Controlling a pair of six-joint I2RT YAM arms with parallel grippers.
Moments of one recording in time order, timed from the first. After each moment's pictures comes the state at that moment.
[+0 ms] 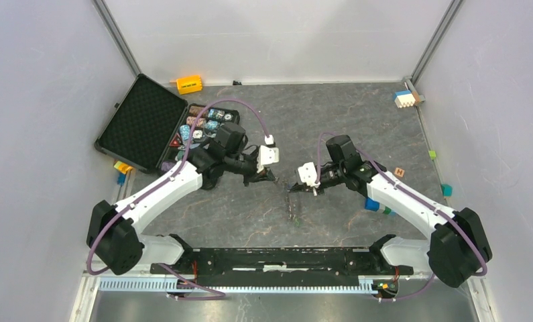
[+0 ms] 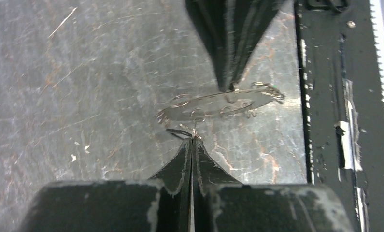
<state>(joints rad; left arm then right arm) -0.64 1.32 1.02 -0.44 0.71 0.61 0.57 1.23 0.77 -0.32 -1.00 -1.00</state>
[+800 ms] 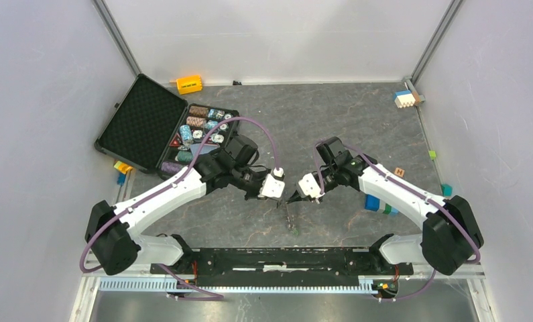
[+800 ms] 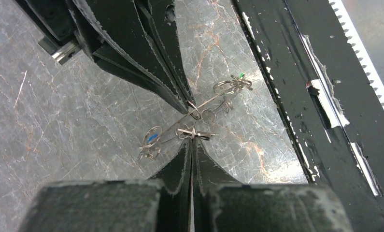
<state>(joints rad) -0.80 1.29 1.03 -0.62 0.75 0.94 0.61 1.33 0.87 -0.59 -1.13 -1.36</state>
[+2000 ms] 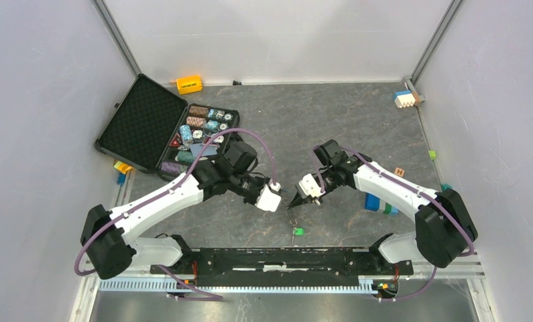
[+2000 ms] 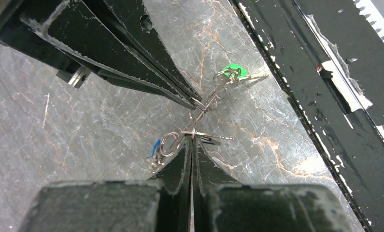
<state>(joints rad) -0.84 1.25 0.97 -0.60 0.73 1.09 0.61 1.38 0.86 -0.66 -1.19 -1.42</state>
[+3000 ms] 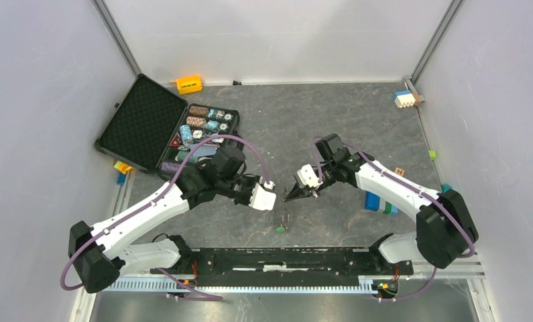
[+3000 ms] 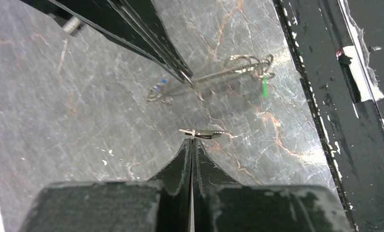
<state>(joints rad) -0.84 1.10 0.95 -0.64 0.55 0.98 0.58 1.37 0.87 -0.52 -1.21 -1.23</state>
